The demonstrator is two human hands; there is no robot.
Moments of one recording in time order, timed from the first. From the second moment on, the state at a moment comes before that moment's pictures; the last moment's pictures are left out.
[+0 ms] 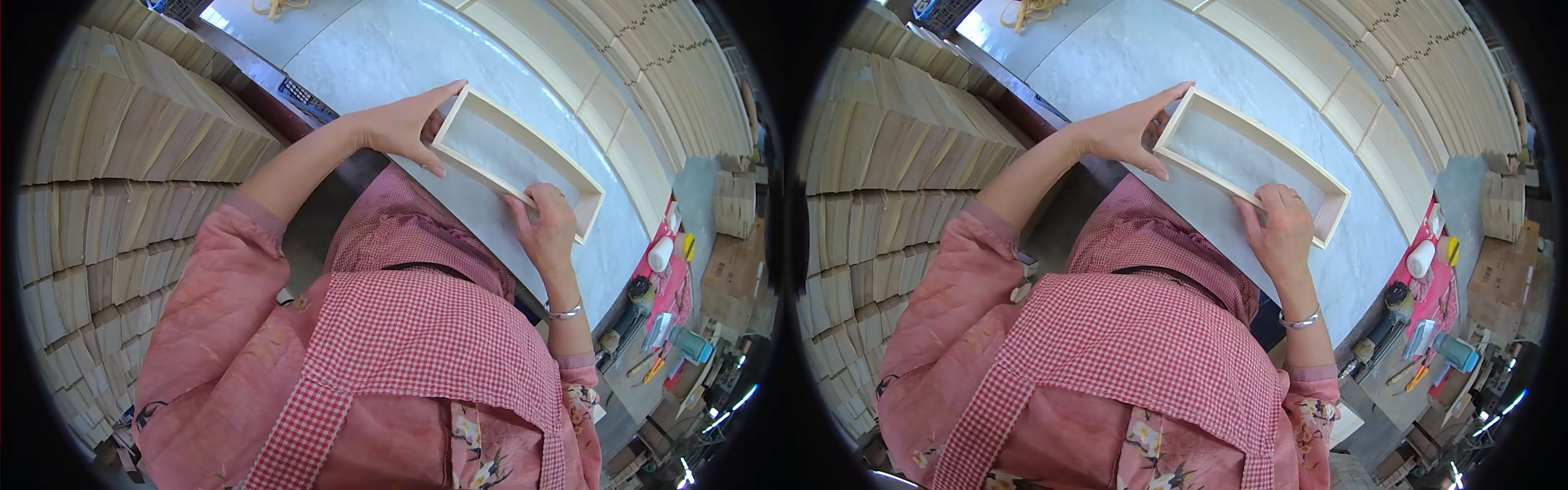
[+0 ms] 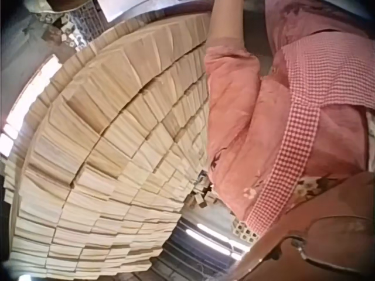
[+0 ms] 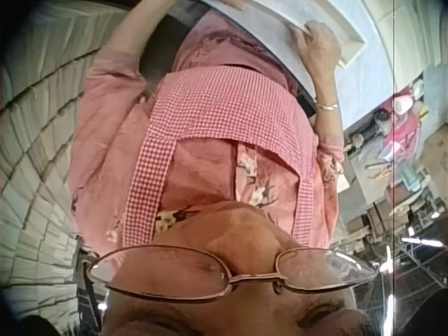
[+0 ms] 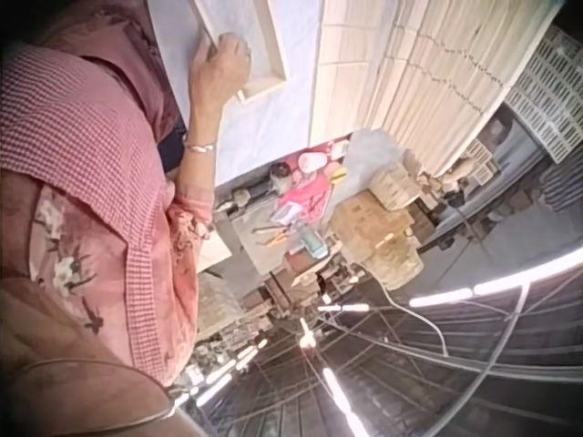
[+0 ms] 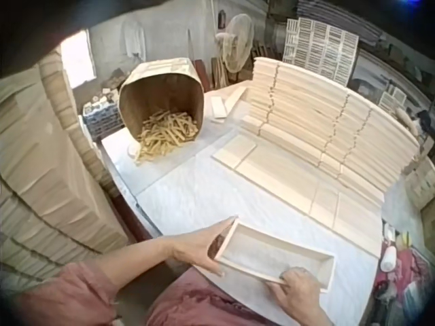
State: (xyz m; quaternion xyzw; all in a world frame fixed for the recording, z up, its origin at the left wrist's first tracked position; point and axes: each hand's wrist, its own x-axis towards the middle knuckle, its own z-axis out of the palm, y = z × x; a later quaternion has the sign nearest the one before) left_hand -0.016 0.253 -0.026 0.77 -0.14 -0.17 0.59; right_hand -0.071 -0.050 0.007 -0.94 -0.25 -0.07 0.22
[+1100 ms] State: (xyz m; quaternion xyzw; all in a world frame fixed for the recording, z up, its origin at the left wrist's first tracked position) left_hand -0.001 0.264 -0.034 0.85 -0.30 -0.01 0.42; right_hand 0.154 0.183 0.034 -0.81 -0.45 -0.09 0.36
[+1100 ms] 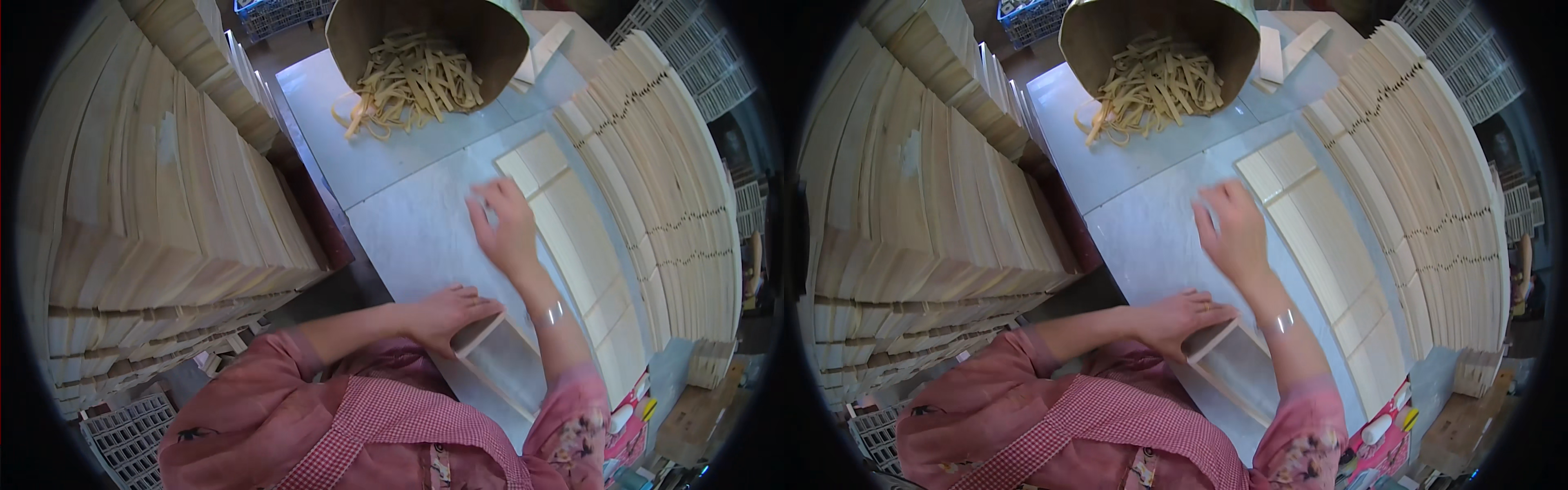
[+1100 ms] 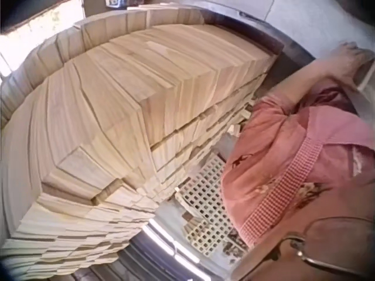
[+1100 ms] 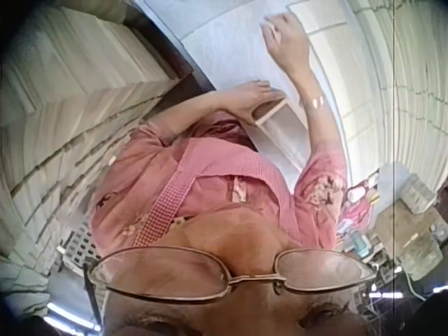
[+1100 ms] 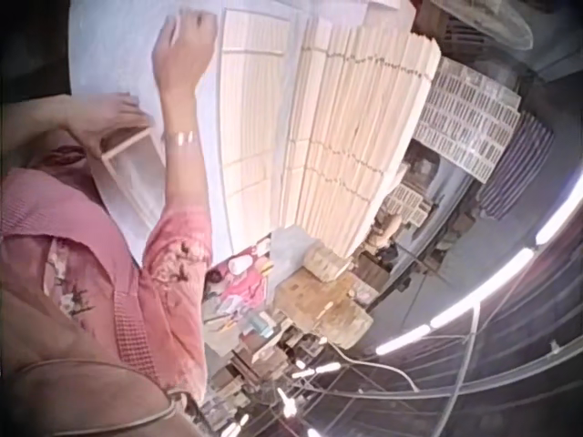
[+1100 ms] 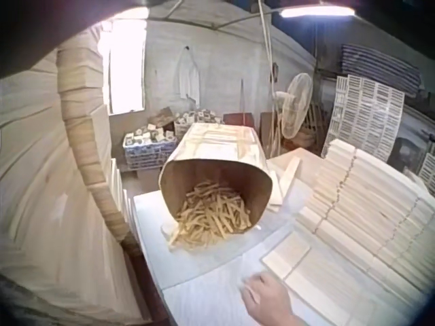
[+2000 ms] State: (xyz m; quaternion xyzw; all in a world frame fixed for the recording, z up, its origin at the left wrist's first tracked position) left_hand 0.000 0.263 -0.044 0.85 -0.28 -0.04 0.45; right_hand 0.106 0.054 0.046 -0.90 -0.19 0.03 0.40
